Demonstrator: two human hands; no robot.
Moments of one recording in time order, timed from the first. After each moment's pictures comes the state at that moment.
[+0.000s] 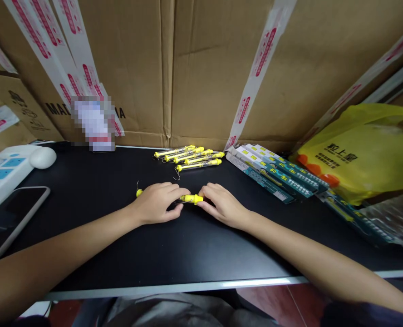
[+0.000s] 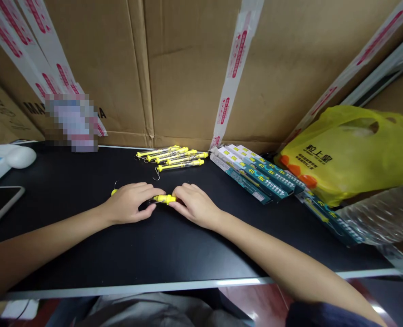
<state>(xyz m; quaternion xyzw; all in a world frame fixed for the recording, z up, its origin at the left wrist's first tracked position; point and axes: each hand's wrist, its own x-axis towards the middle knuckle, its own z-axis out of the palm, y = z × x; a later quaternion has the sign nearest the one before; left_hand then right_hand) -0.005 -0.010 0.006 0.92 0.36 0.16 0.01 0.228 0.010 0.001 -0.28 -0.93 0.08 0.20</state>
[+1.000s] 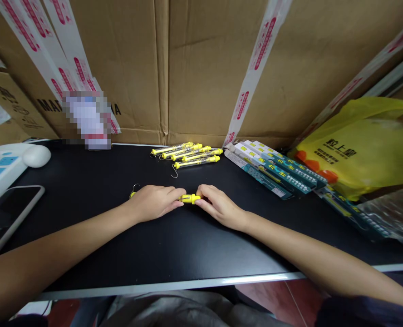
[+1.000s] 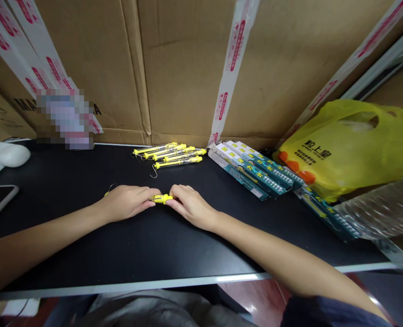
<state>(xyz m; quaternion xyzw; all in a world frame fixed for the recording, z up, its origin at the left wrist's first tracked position) -0.008 -0.008 0.001 0.93 0.36 0.09 -0.06 0.226 0.004 -0.002 -0.29 -0.91 0.20 0.24</state>
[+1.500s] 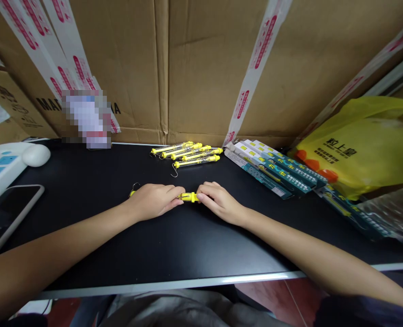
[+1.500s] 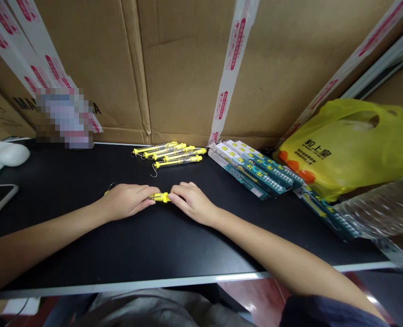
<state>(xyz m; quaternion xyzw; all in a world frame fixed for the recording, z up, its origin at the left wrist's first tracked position) -0.008 -0.008 0.001 0.92 0.37 0.09 -0.06 0.228 0.011 0.000 -0.30 -0.91 0.19 0.22</state>
